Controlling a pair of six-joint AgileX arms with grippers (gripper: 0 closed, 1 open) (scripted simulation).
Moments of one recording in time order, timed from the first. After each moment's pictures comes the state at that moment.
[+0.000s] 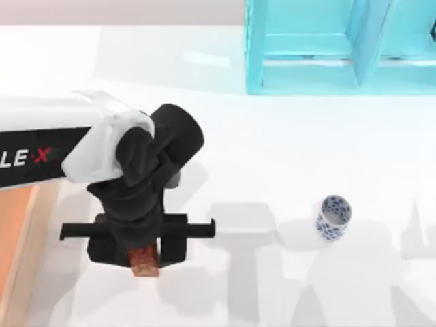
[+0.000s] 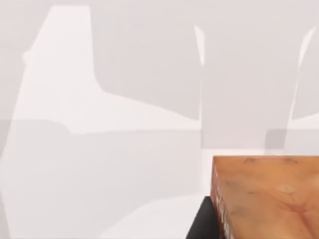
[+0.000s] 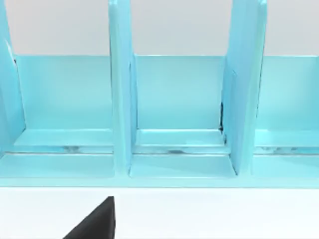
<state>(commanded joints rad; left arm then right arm) -0.65 1.74 1.05 -0.88 0.00 -0.63 0.00 0.00 0.00 0.00 0.00 0.00</state>
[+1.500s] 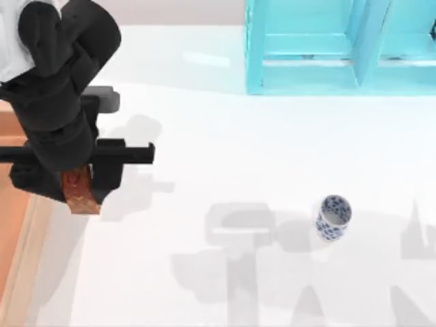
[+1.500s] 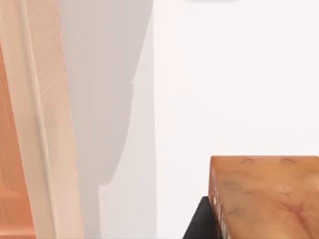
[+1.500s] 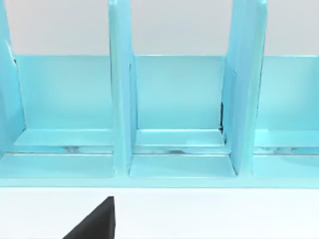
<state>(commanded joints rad) -0.42 1.64 1.32 -1.24 0.00 -0.39 0.00 0.00 0.00 0.00 0.00 0.00</state>
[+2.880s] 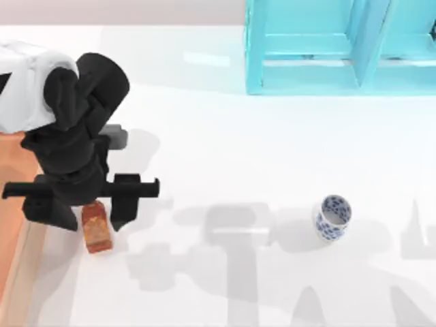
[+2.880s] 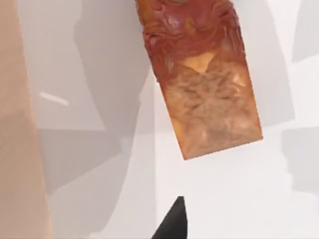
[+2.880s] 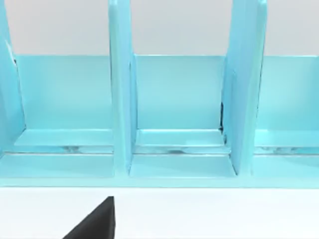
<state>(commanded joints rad) -0.41 1.70 1.12 -0.99 0.00 -0.38 0.00 0.00 0.00 0.00 0.00 0.00</state>
